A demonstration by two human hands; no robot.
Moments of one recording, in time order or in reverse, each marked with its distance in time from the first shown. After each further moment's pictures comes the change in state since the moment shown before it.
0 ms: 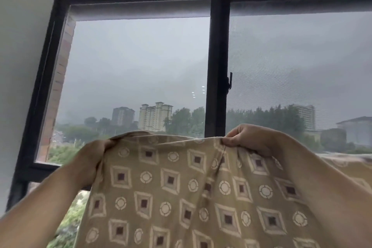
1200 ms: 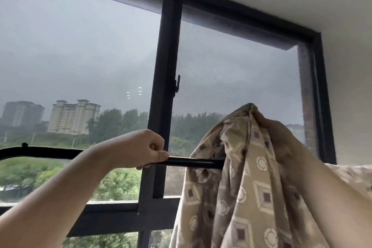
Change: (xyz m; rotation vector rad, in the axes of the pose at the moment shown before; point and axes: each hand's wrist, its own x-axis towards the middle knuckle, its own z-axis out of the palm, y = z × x) left_hand 0.044 0.006 0.188 1.027 -0.746 0.736; right_hand -0.059 0.043 -0.102 0.894 0.362 -0.159
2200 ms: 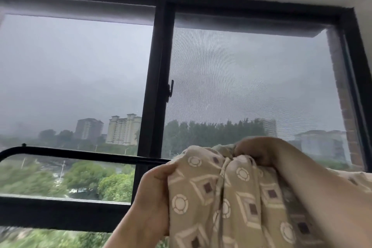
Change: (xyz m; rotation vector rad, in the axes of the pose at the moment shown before) left_hand 0.028 0.147 0.167 -1.815 0.221 -0.236; right_hand 0.041 -0.006 -0.114 -0.734 -0.302 0.346
